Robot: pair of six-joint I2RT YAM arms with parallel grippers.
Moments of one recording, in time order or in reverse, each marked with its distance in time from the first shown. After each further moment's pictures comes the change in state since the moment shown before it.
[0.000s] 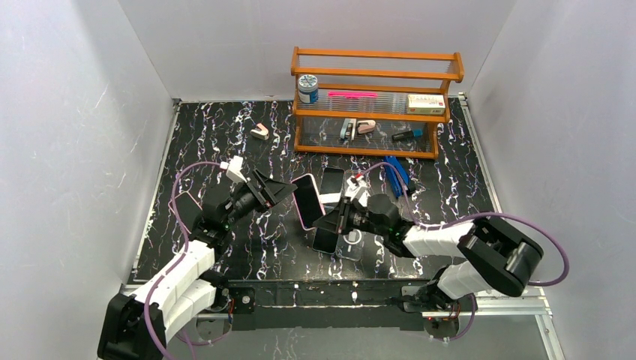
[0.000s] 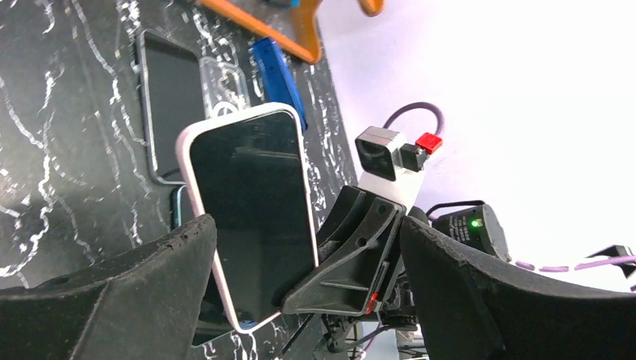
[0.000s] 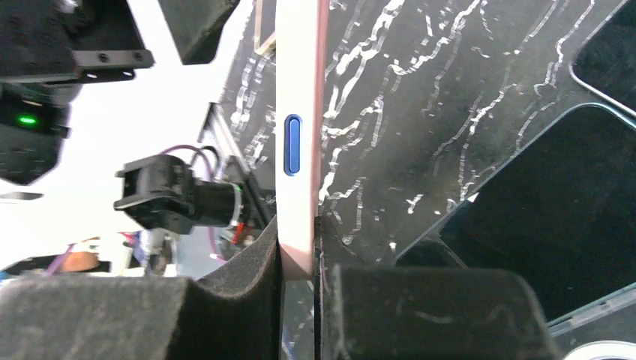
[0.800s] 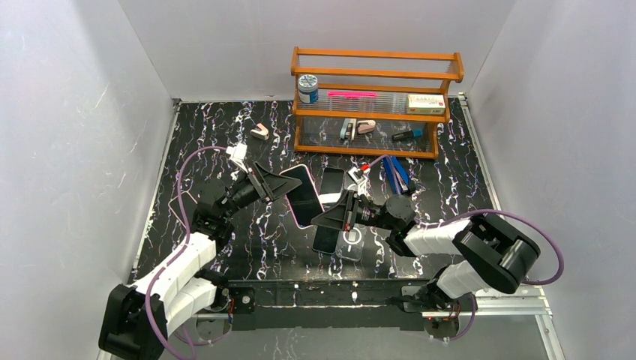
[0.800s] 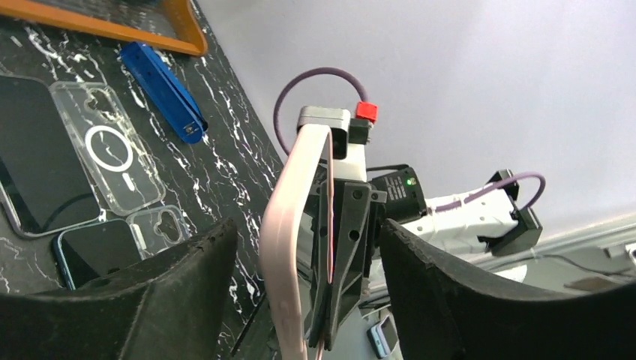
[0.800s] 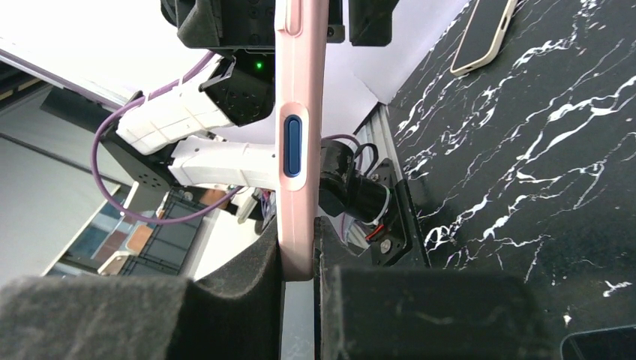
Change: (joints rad) left arm -0.003 0.043 0.059 0.263 0.197 -0.100; right arm -0.069 -0.005 -0.063 0.541 -0.301 0.249
